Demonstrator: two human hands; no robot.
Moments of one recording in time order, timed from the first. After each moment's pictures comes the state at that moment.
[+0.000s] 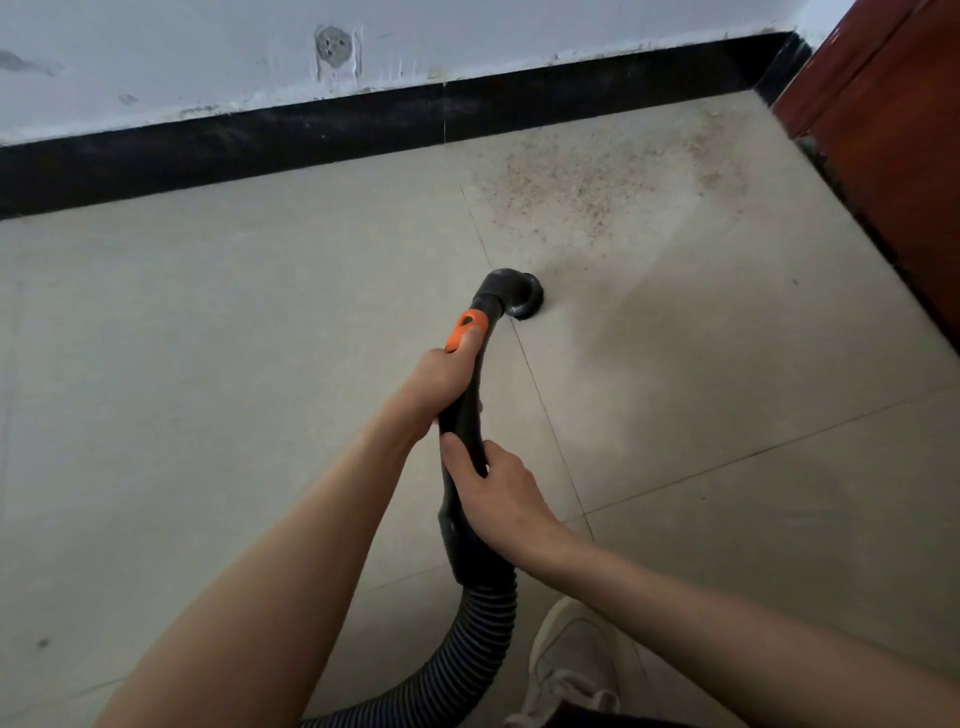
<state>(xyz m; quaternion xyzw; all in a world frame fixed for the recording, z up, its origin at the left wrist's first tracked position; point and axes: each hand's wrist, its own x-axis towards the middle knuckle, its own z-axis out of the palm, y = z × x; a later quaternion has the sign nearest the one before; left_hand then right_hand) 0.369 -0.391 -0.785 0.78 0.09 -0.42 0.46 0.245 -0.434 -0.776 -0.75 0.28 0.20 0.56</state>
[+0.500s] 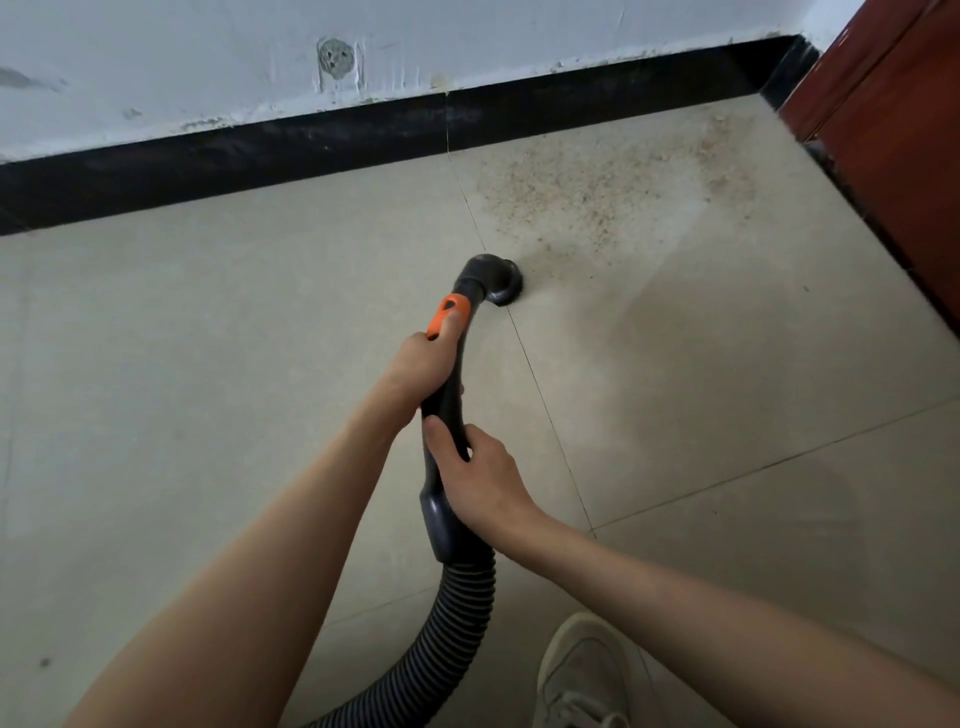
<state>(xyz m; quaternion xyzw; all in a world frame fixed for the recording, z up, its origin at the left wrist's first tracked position) 0.397 -0.384 -0.788 0.80 0.08 -0.36 0.47 0.275 -0.427 -0.786 -0.73 0.28 0.17 0.60</state>
